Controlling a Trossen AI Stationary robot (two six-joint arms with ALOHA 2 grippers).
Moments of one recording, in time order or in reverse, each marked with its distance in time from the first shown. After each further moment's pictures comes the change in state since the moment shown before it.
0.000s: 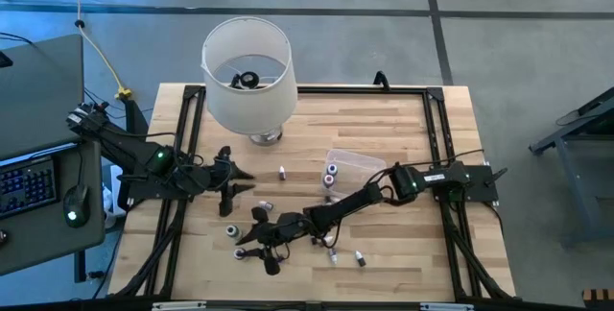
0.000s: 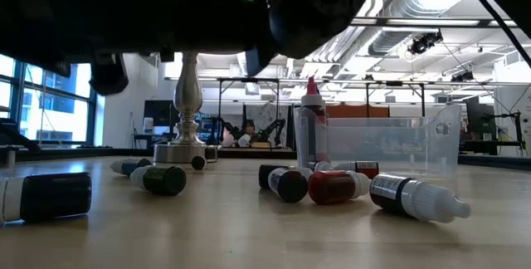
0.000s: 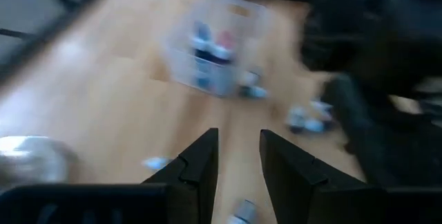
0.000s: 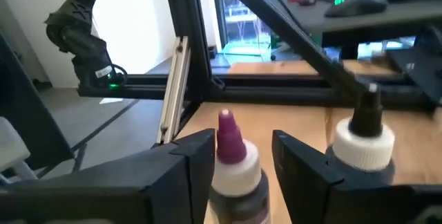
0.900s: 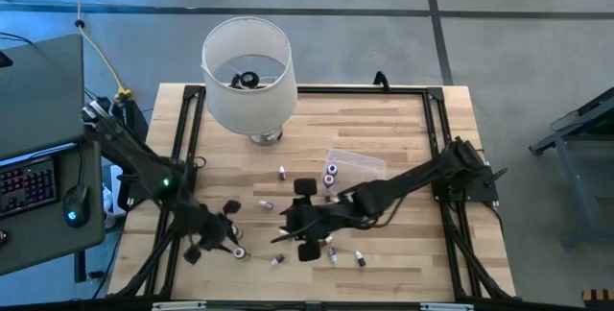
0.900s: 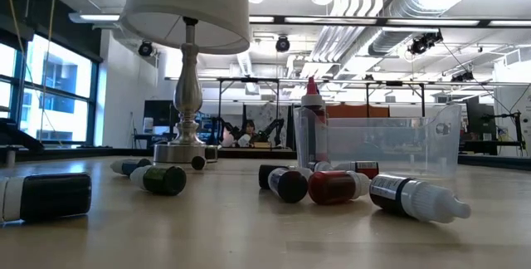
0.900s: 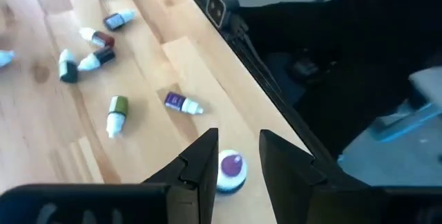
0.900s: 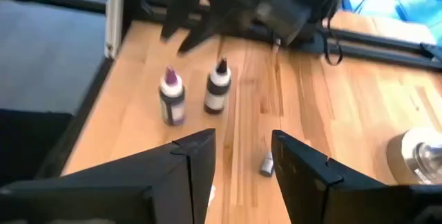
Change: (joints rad) left arm -0.276 0.201 0.022 0.099 0.448 0.189; right arm 0.094 -0.589 0.000 -1.150 0.376 -0.040
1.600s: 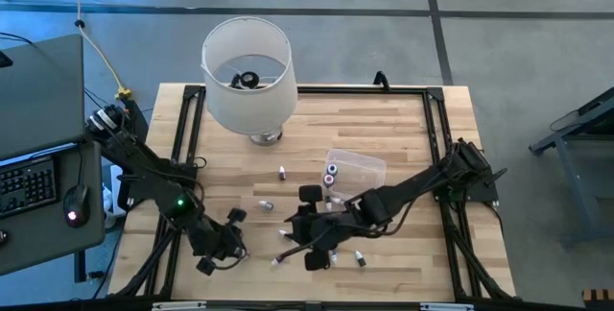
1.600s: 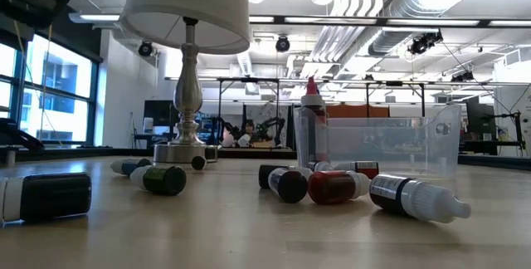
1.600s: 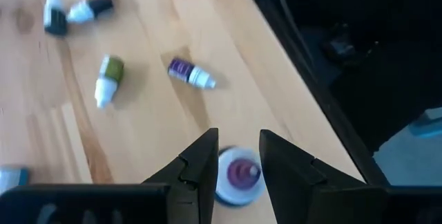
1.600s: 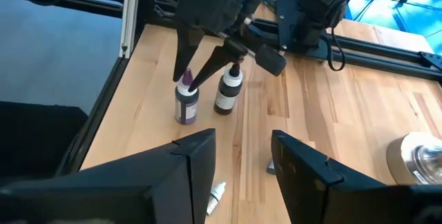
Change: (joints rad) left arm -0.045 0.218 0.015 0.047 -0.097 -0.132; right arm 0.052 -0.023 0.000 -0.019 0.046 0.005
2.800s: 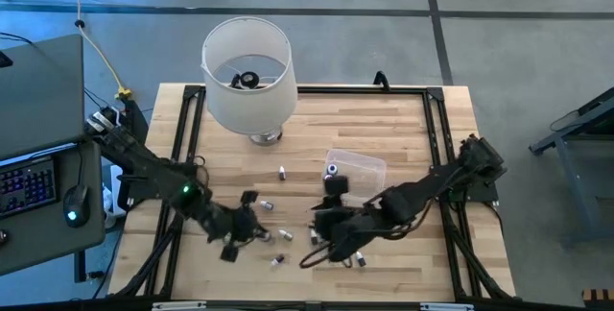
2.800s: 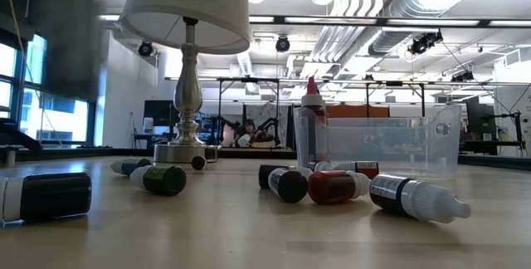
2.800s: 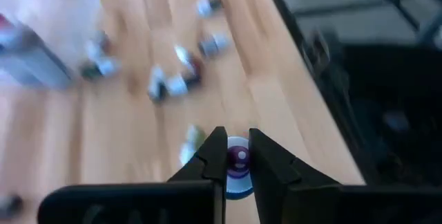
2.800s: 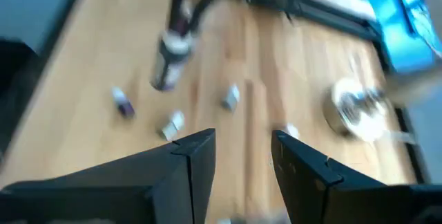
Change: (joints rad) left arm 0.157 -0.003 0.158 -0.035 -0.126 0.039; right arm 0.054 -0.104 0.000 -0.333 0.162 0.041
